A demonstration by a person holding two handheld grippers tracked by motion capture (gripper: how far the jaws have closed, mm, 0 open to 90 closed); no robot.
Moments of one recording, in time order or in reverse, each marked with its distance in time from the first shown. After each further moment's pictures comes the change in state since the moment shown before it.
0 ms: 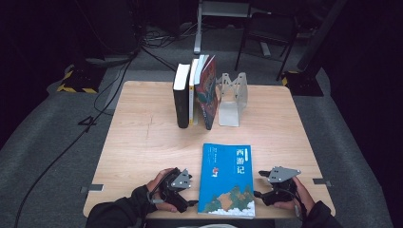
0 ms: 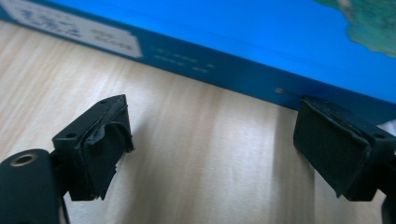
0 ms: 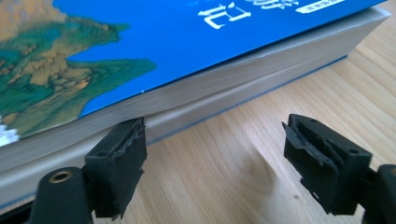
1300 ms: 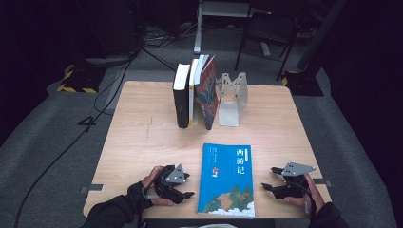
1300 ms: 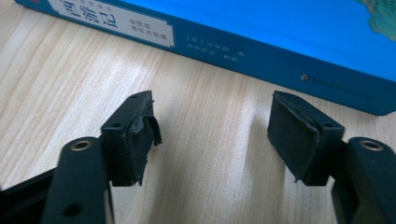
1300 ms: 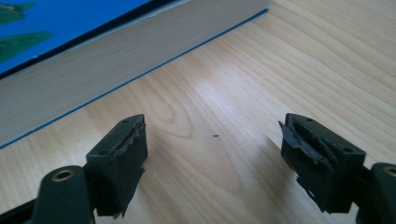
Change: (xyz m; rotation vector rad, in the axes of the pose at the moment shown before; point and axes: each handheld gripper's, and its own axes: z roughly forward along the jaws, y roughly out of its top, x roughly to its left) left arm 0.012 -0.007 -0.010 -0.013 -0.020 0.020; right arm -0.030 -0.031 -0.014 -0.019 -0.075 0.141
